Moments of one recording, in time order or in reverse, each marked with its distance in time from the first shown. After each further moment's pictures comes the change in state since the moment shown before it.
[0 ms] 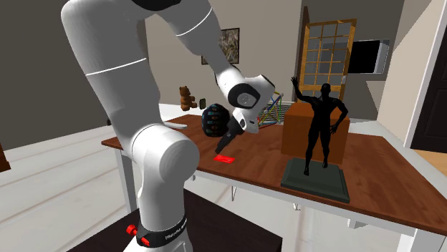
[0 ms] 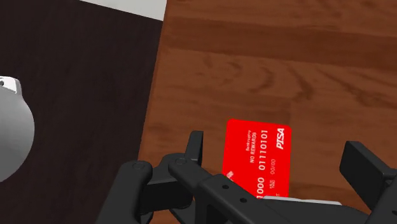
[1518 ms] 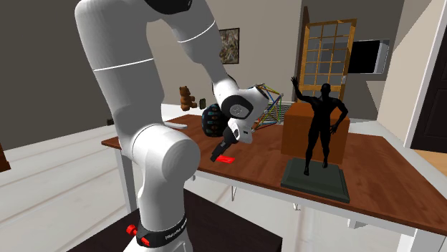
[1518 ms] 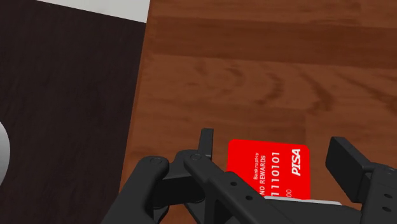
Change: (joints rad) arm 0.039 0.069 0.030 -0.052 0.104 0.121 -0.027
